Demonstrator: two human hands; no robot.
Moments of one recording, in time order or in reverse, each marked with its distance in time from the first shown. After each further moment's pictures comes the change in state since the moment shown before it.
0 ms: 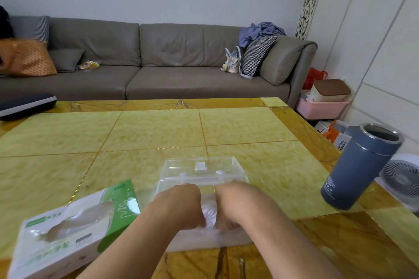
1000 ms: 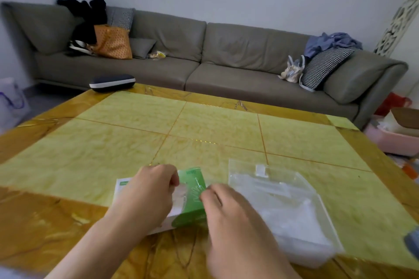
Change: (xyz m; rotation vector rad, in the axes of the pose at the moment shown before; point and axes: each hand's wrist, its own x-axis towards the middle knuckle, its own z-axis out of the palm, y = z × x) left_hand -0.076 -0.164 0.015 -0.368 0.627 -0.197; right_hand -0.043 -0.111 0.053 0.068 0.621 -0.566
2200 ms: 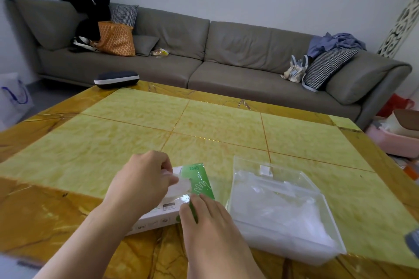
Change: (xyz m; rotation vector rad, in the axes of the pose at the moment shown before) left_hand 0.009 -0.013 -0.015 -0.071 0.057 -0.093; right_hand 0.011 -0.011 0.088 -0.227 0.083 -0.096
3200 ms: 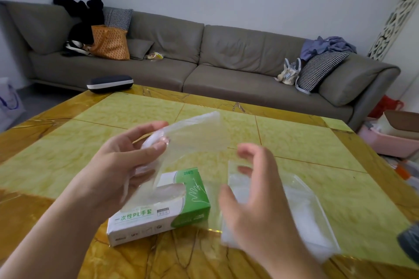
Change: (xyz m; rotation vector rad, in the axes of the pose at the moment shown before) left_hand -0.001 -0.001 -0.041 -1.346 -0.328 0.024; right_hand 0.001 0.047 -0.103 0.780 0.371 0.263
